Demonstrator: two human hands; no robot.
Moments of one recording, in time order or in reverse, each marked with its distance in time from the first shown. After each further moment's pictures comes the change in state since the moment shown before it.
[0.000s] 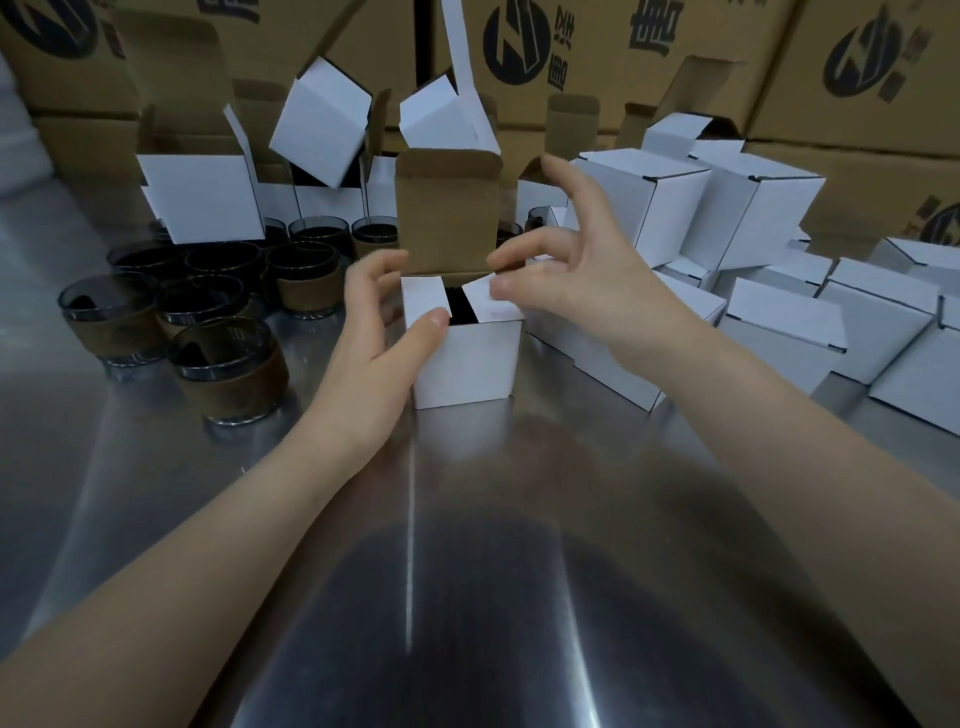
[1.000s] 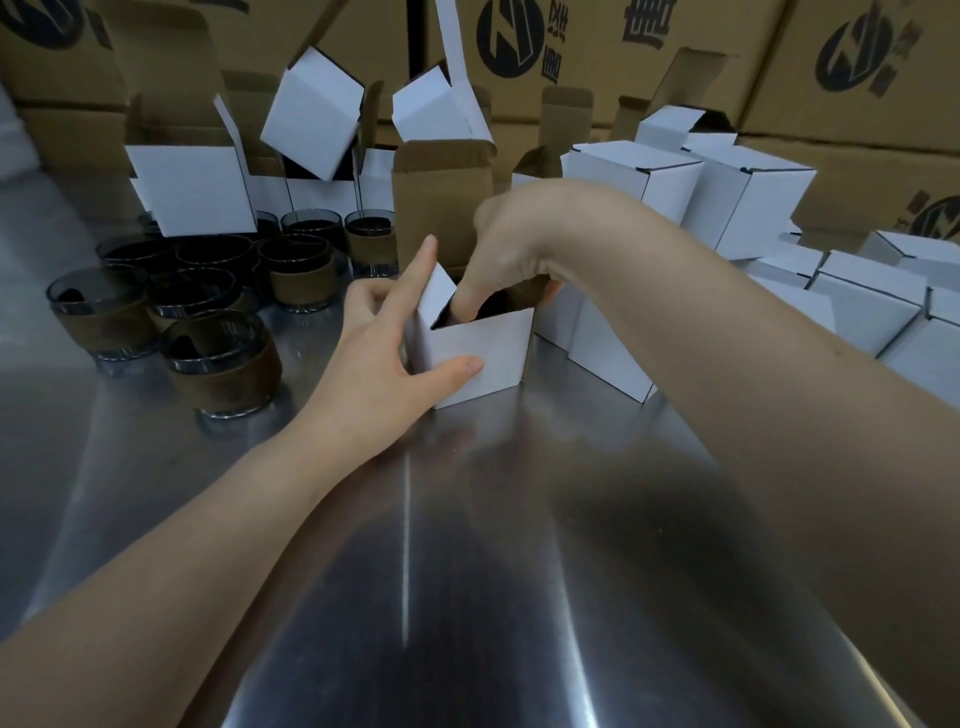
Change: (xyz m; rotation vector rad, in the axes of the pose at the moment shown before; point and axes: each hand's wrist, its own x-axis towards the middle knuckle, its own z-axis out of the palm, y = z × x) left_hand 0.003 -0.018 -0.004 0.435 -0.112 0.014; right_hand 0.042 -0.070 0.034 -1.159 -0.434 0.420
